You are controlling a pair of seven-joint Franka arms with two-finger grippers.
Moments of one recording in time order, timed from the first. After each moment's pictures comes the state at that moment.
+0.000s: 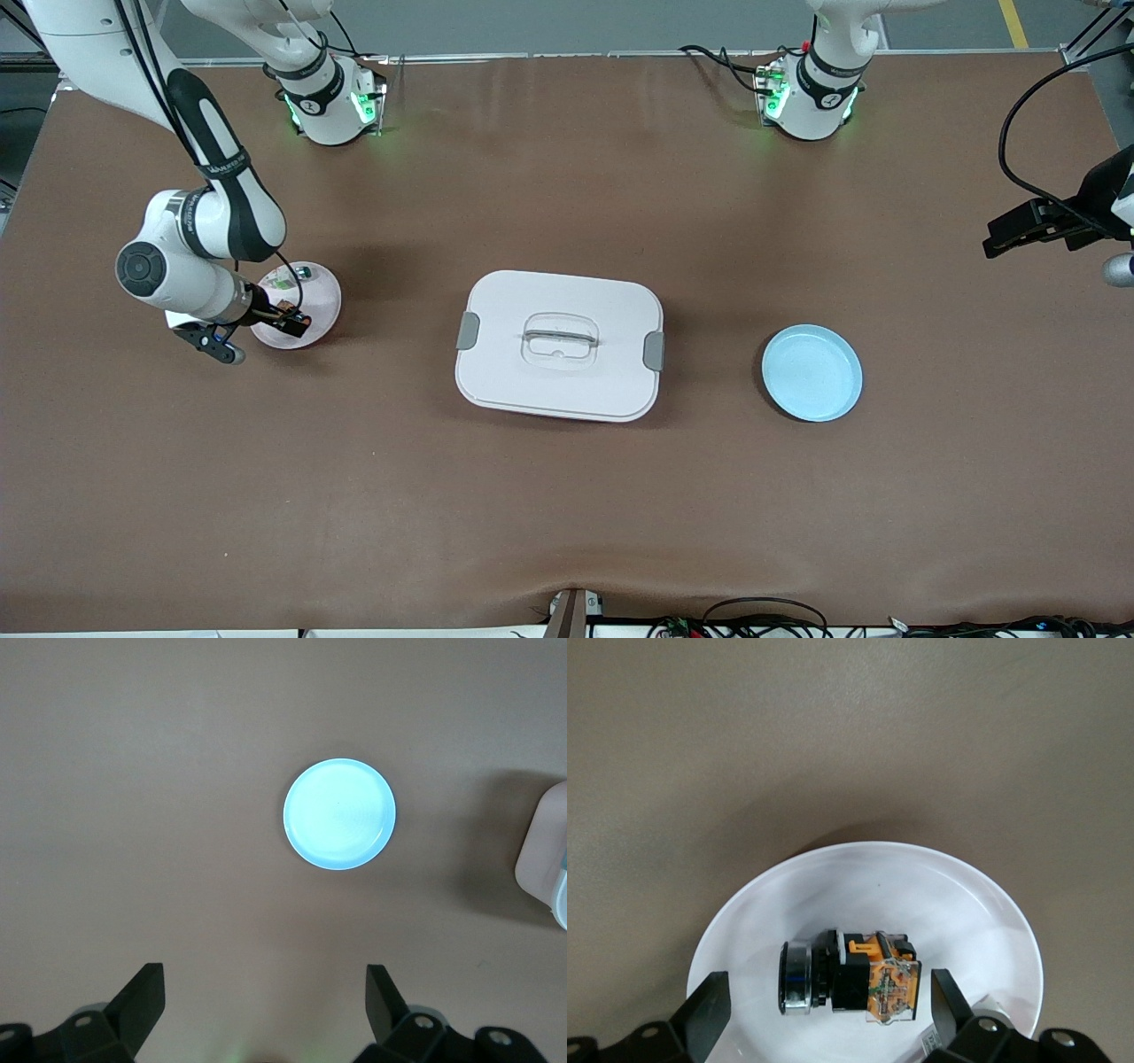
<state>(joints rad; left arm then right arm) 0.05 0.10 -0.08 -1.42 0.02 1.46 -0.10 -0.01 0.32 -0.03 -2.27 0.04 2.43 0.44</state>
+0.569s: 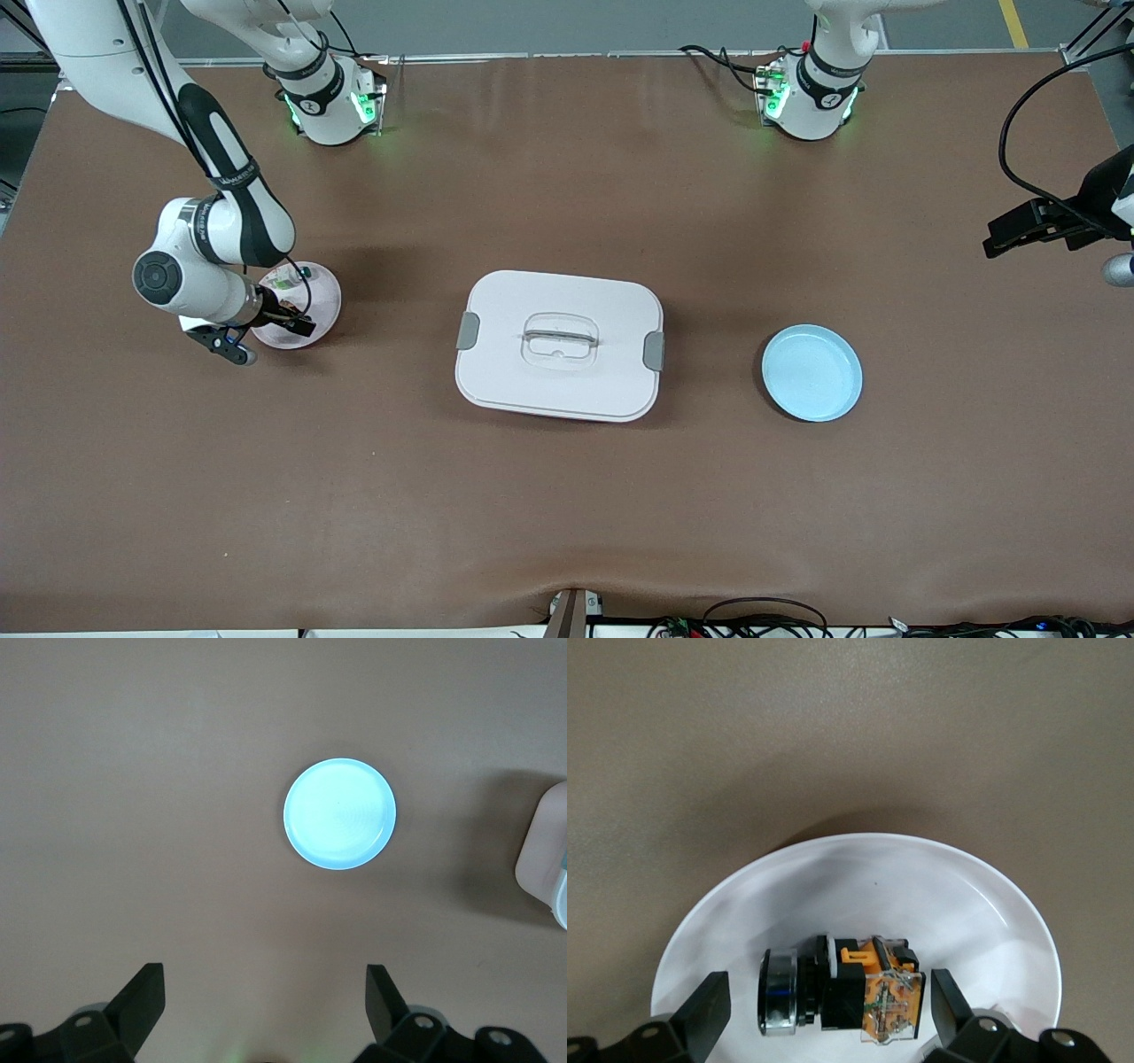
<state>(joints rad) 0.05 0.10 -0.08 -1.42 0.02 1.45 -0.10 0.00 0.37 -0.04 -2.27 0.04 2.44 0.44</state>
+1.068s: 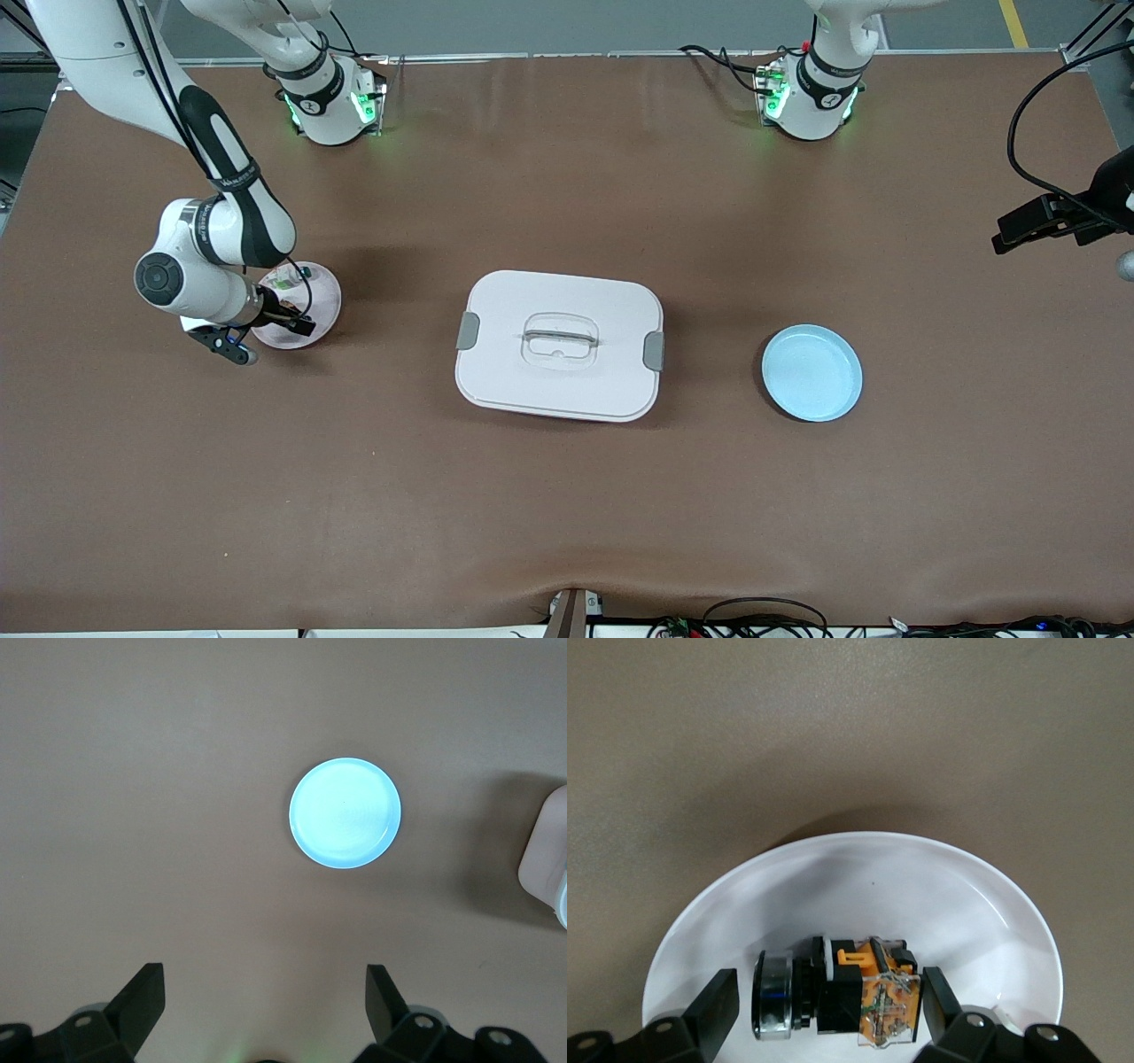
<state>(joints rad) 0.05 0.10 -0.07 -1.42 0.02 1.45 -0.10 0.00 0.37 -0.04 -2.27 0.04 2.44 0.44</state>
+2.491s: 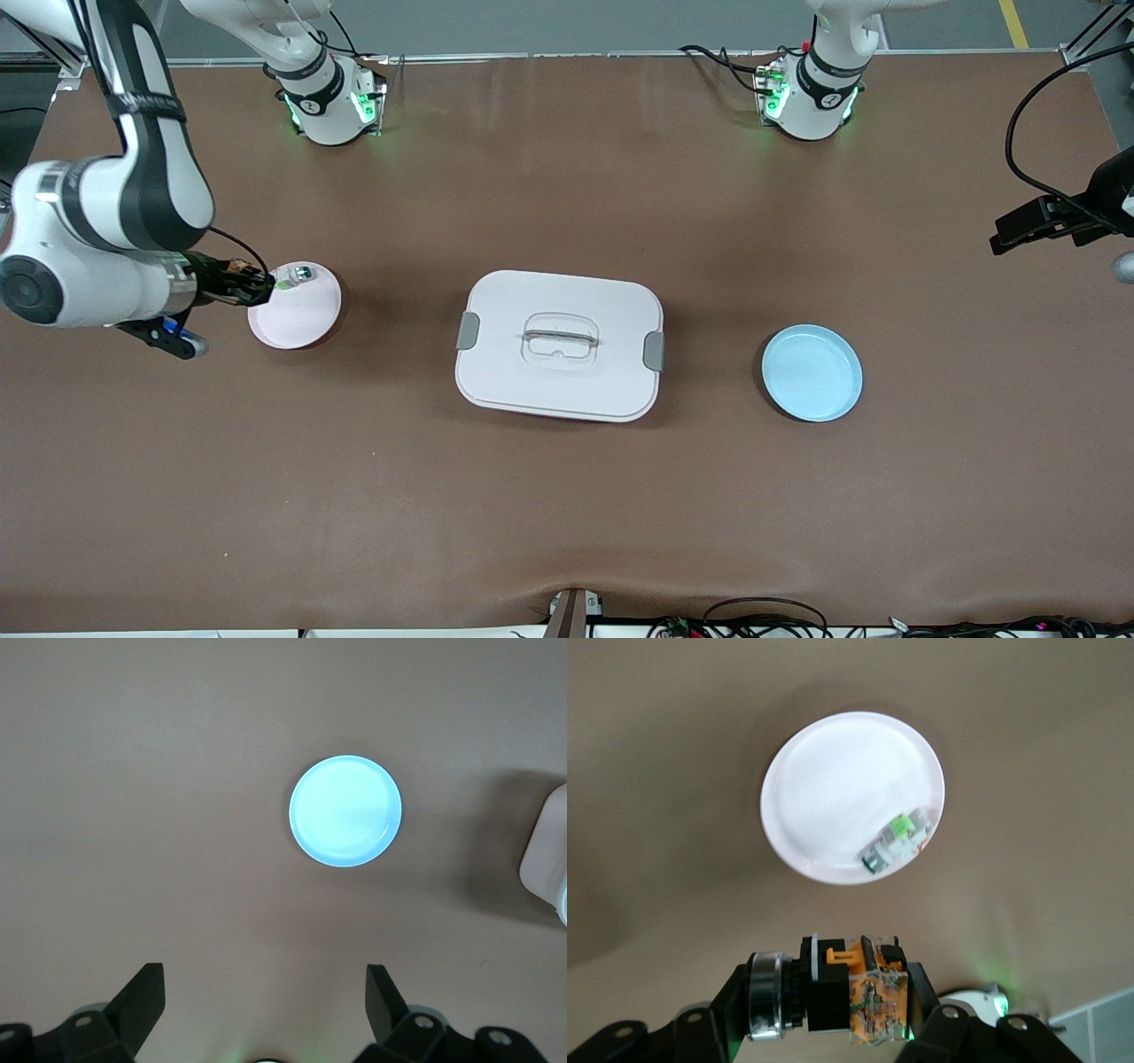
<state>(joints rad) 0.05 0.10 -0.07 -1.42 0.02 1.45 -0.10 0.04 0.23 -0.01 -1.77 0.07 1.53 0.48</state>
